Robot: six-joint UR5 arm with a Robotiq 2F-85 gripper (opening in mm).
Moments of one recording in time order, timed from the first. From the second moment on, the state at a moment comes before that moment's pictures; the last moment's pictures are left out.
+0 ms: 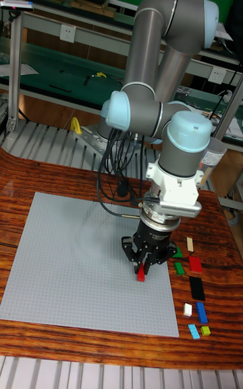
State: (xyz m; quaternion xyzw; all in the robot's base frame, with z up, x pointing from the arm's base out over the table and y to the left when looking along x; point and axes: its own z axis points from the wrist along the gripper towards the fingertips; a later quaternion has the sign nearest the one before) arm 0.611 0.109 0.016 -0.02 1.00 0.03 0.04
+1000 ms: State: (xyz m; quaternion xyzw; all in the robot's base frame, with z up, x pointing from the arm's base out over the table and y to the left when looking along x) arm 0.617 0.122 0.009 -0.04 1.00 0.05 0.04
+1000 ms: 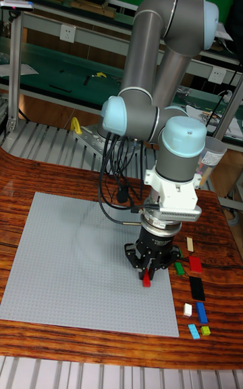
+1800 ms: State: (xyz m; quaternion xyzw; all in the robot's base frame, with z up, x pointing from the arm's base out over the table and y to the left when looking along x) arm 0.616 0.115 0.012 -0.05 1.00 0.05 0.05
